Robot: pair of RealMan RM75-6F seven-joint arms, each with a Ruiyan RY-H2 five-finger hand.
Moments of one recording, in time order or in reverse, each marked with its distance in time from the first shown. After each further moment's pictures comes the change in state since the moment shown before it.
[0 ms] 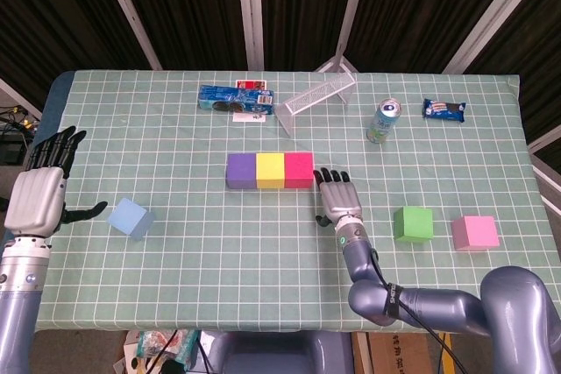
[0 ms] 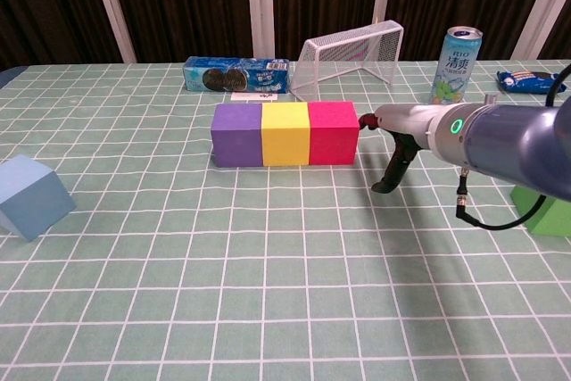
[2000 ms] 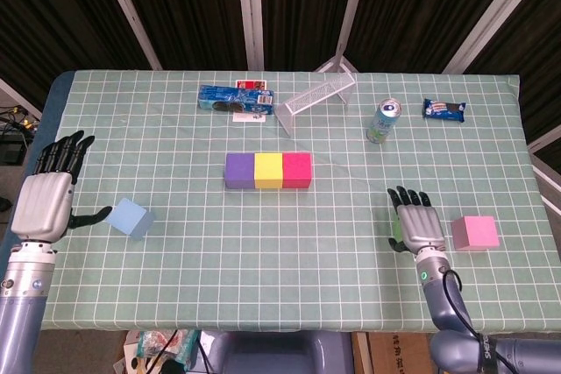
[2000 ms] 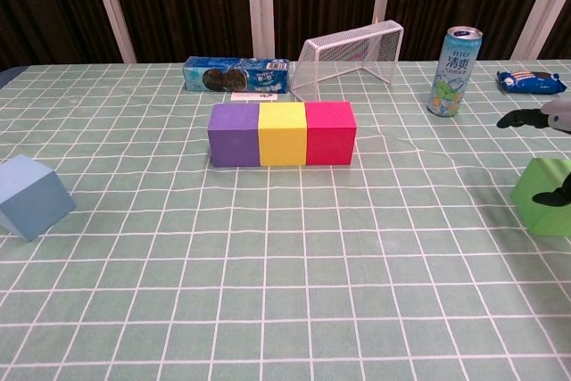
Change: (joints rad) left arm 0.003 -0.022 0.031 -0.011 0.052 0.022 0.055; right arm -0.284 0.381 -0.200 -0.385 -0.238 0.172 0.111
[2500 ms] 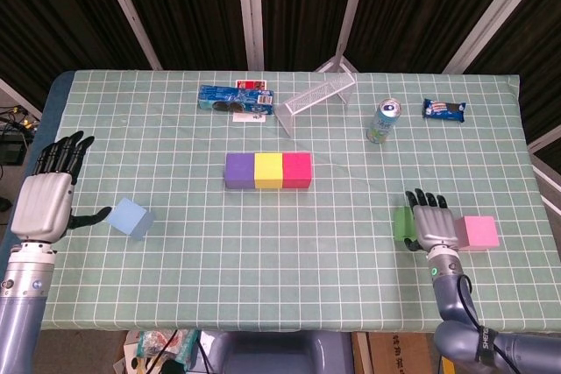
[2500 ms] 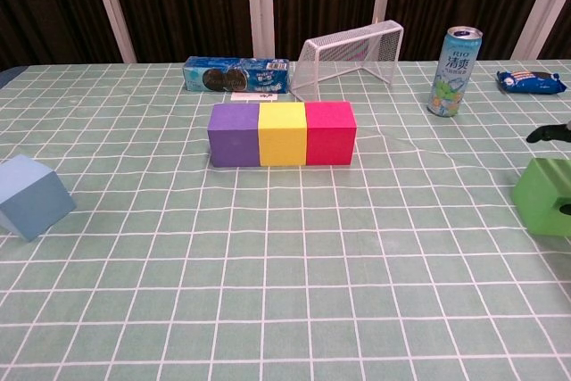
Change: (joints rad) left arm 0.002 -0.001 0.001 0.004 0.000 -0.001 0.002; right arm -0.025 -0.023 -0.007 0.127 0.050 -0.051 0.011
